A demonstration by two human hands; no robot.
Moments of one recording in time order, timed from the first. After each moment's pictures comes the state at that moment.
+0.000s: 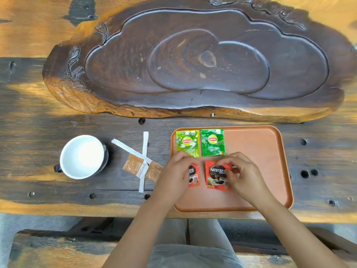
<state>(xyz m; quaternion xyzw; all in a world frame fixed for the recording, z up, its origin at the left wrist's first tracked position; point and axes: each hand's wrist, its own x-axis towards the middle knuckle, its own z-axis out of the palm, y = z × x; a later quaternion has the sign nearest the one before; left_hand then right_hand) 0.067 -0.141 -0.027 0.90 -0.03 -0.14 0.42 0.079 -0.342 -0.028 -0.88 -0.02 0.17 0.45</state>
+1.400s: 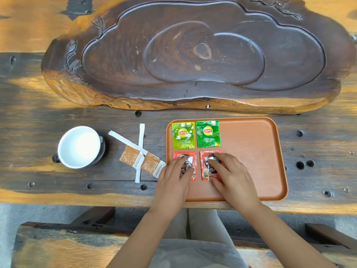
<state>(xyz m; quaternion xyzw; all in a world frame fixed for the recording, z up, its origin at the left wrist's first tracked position) 0.012 -0.157 -0.056 0.97 -0.09 -0.07 0.22 0.043 -0.342 -0.048 -0.96 -0.17 0.08 0.22</state>
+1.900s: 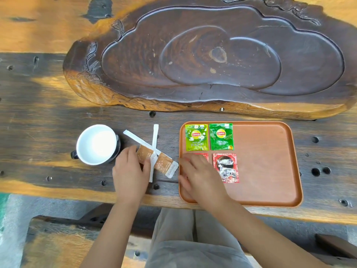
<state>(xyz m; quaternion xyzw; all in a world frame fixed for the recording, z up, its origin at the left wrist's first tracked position) 0.032 -0.057 -0.028 0.96 0.22 -0.05 0.17 0.049 -0.241 -0.031 -0.93 -0.24 0.10 0.26</state>
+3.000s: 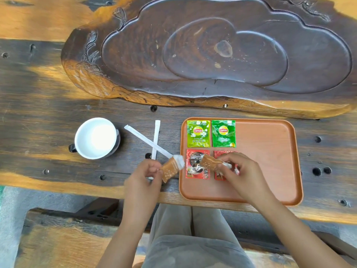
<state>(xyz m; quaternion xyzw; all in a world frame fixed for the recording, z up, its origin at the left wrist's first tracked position) 0.010 -0.097 0.023 0.84 0.30 -0.08 0.44 0.066 -0.314 -0.007 -0.87 -0.04 0.19 0.46</state>
